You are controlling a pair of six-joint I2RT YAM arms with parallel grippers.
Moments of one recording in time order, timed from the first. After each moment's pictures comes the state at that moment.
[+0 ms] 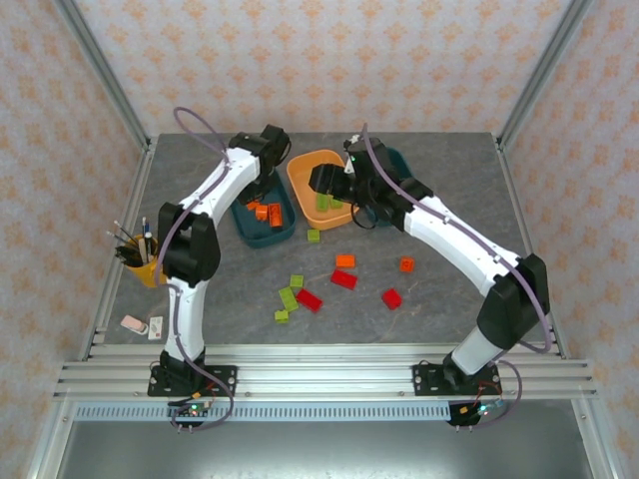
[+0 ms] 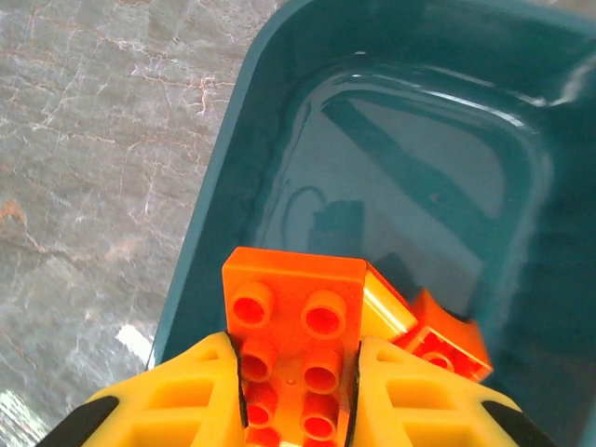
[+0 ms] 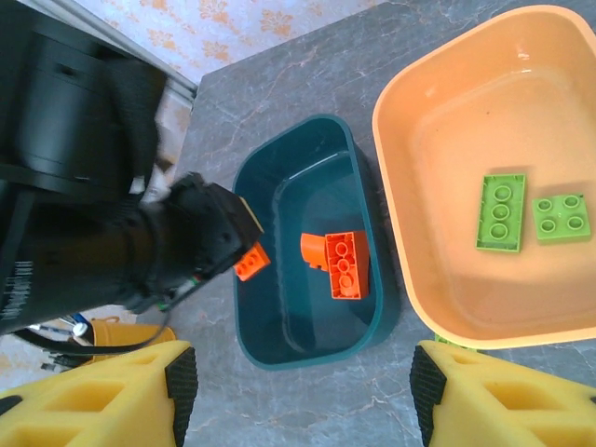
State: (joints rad) left arm -0.30 2.17 2.01 -1.28 -0.43 -1.01; right arm 0.63 1.61 1.46 -0.42 -0.12 0.73
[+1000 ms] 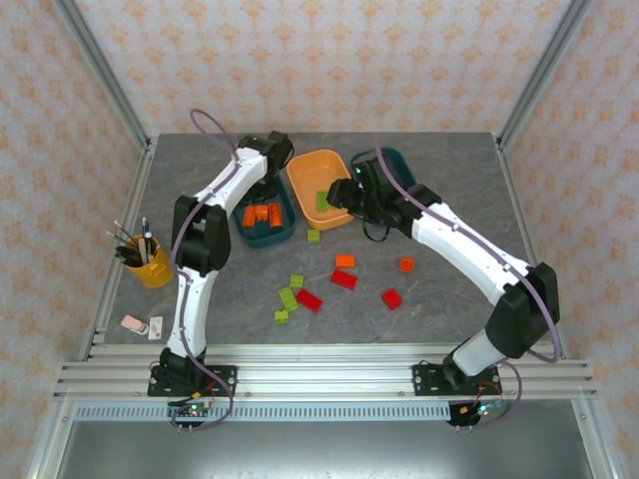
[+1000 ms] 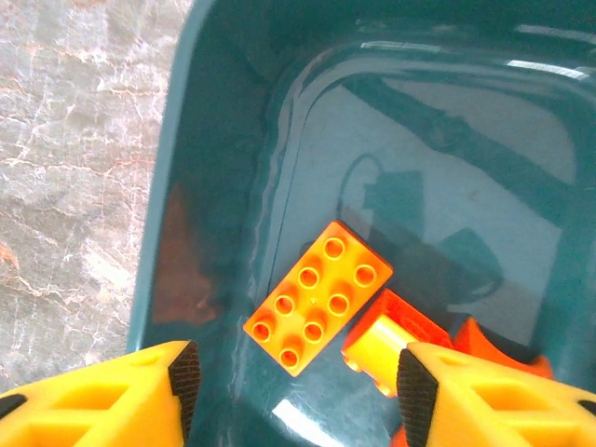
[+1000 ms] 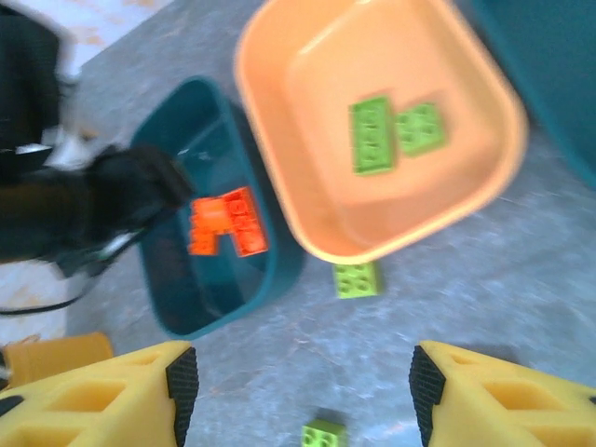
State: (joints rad) left arm -0.29 2.28 2.11 -1.33 -0.43 -0.91; right arm 0.62 1.52 1.38 -0.65 0.02 0.86
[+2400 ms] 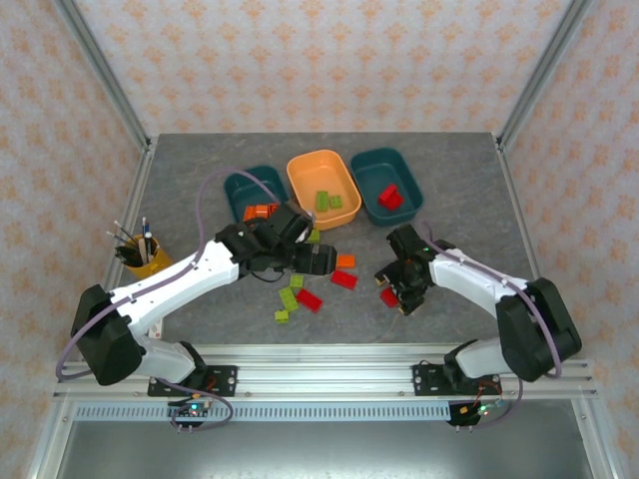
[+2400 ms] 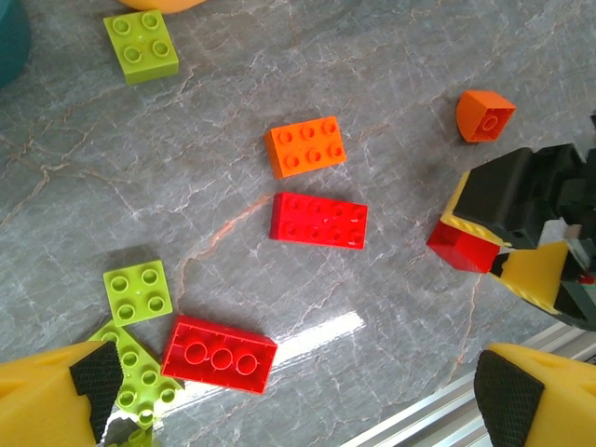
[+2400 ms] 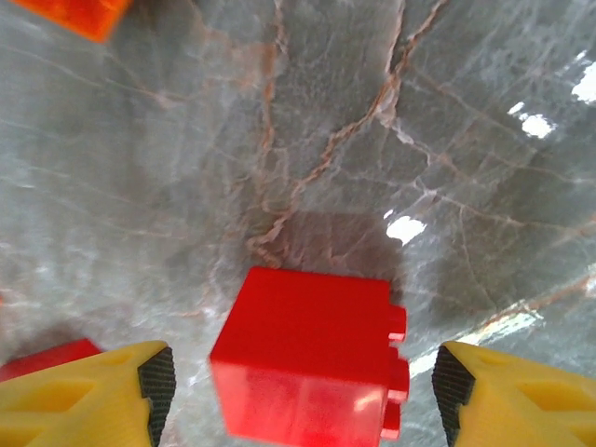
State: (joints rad) left arm -0.76 1.37 1.14 -0.74 0.04 -0.65; right arm 0.47 1.40 0.73 -0.73 -0.18 1.38
